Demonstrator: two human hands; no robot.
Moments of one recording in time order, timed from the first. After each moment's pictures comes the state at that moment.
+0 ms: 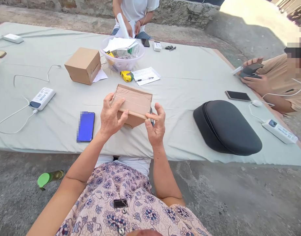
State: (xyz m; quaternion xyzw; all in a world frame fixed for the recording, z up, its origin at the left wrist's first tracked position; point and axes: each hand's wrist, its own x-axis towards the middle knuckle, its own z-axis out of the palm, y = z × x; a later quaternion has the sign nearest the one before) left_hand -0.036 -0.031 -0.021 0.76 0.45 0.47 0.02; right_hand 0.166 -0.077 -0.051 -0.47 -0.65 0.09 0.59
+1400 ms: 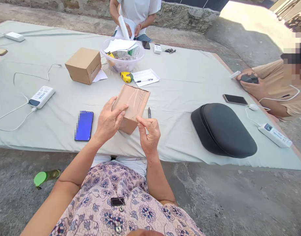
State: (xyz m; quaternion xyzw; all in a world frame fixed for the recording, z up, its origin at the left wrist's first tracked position) left_hand -0.042 -0.053 0.001 0.77 0.49 0.40 0.12; right_hand 0.139 -0.104 -0.027 -0.48 -0.66 0.02 0.58
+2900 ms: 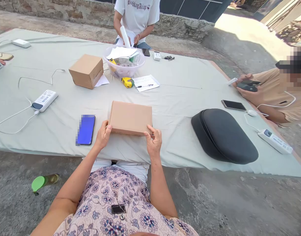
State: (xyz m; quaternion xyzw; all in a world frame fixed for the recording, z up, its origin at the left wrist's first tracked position) left_hand -0.072 -0.065 -0.088 0.61 0.57 0.41 0.37; right_hand 0.181 -0.099 -0.103 -0.61 -0.54 0.17 0.56
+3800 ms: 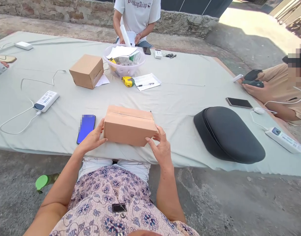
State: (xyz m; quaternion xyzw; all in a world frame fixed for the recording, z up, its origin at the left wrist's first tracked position) left_hand -0.131 -0.072 -0.070 0.75 0.50 0.22 0.37; right_hand 0.199 -0.127 -0.072 -0.61 -0.60 0.21 0.47
